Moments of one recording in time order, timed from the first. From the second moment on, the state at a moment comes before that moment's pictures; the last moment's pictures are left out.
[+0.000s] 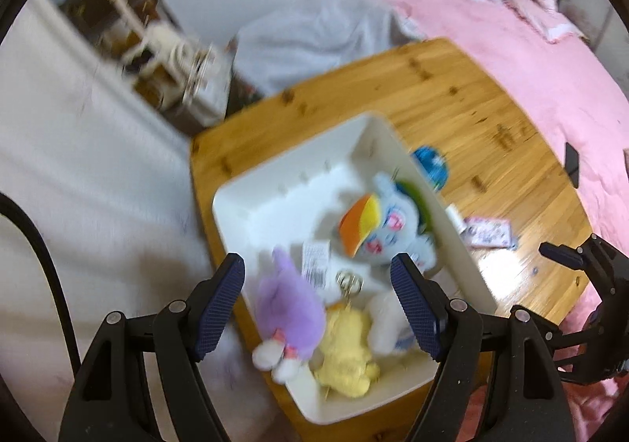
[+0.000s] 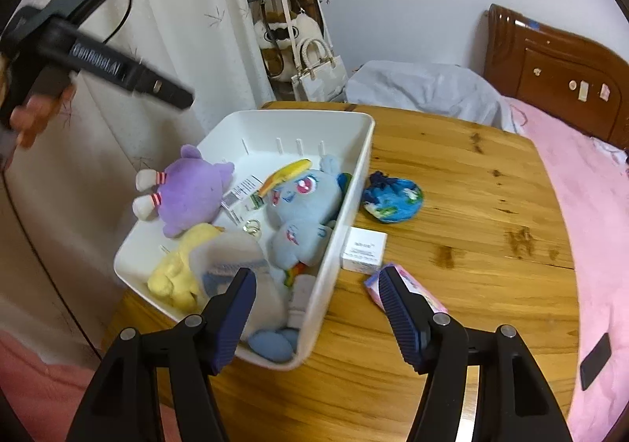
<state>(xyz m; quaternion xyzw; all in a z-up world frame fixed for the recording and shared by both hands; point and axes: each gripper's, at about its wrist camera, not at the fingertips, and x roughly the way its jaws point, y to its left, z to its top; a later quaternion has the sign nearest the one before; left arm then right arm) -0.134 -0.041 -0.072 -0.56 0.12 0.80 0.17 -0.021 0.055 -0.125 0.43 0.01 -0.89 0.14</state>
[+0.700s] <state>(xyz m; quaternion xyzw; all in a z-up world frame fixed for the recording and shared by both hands) -0.147 0.084 -0.037 -0.44 0.29 0.76 0.37 0.011 0.096 -0.139 0.38 0.16 -0.89 0.19</state>
